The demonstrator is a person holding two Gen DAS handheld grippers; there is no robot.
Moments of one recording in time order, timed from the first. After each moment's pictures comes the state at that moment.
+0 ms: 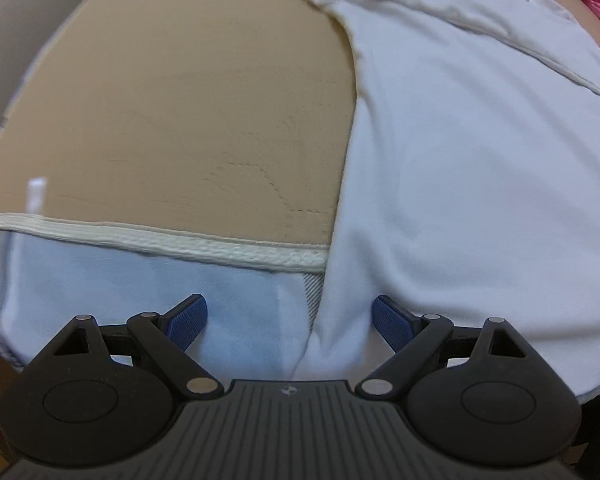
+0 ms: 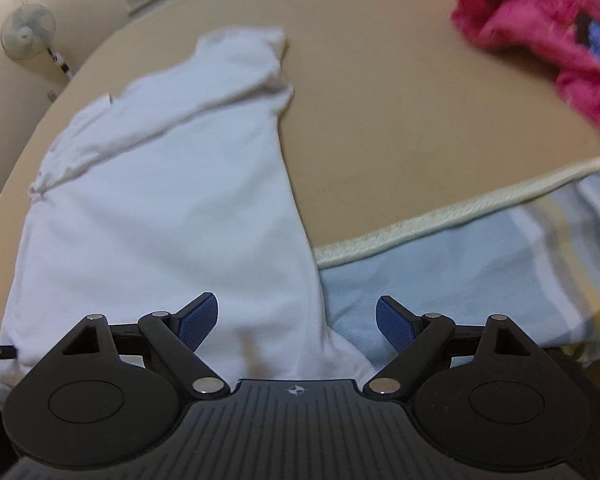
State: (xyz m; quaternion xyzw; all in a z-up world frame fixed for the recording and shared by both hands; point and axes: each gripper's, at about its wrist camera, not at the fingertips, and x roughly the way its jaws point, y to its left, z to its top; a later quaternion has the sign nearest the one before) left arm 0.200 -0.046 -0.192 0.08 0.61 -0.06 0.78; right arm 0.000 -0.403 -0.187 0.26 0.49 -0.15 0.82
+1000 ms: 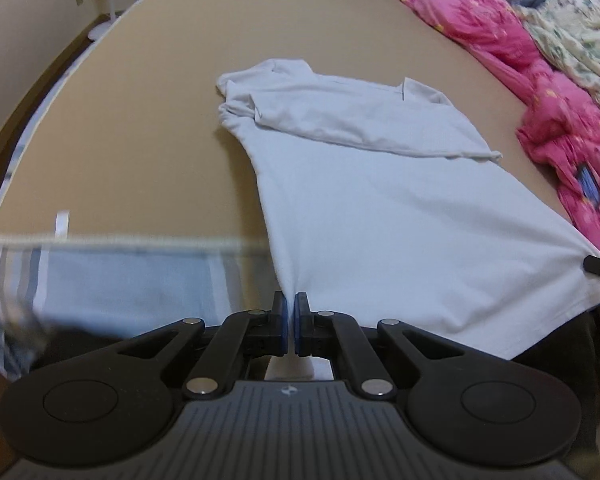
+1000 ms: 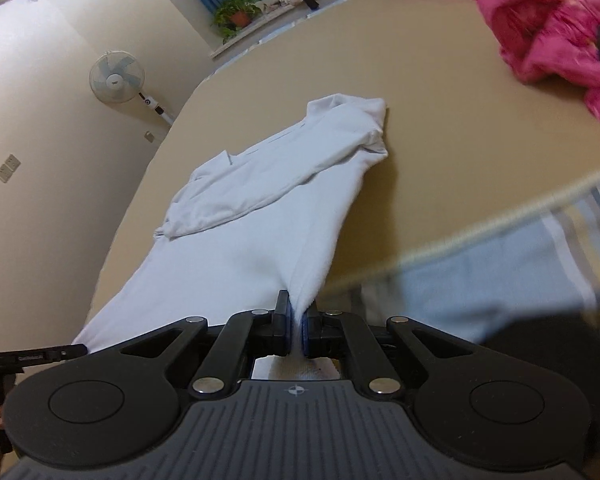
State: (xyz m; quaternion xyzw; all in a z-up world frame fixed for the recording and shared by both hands) left arm 0.066 -0.019 -0.042 0.04 0.52 -0.19 0.83; right arm -0.105 -0.377 -0.074 0.34 0.40 -0.04 0.85
